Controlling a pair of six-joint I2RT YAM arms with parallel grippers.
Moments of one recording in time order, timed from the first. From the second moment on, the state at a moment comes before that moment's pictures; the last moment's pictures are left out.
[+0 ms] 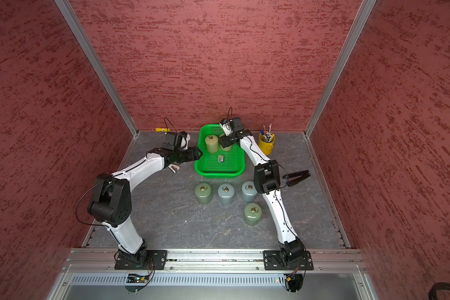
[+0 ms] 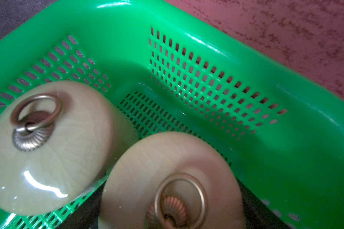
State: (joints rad) left arm -0.31 1.77 1.32 -0.34 0.23 -0.43; right arm 0.33 2.68 2.57 -0.66 -0.19 -0.19
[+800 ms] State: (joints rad) left arm -0.31 1.68 1.25 -0.34 0.23 -0.41; right arm 0.34 2.49 2.22 -0.52 -0.19 -0.18
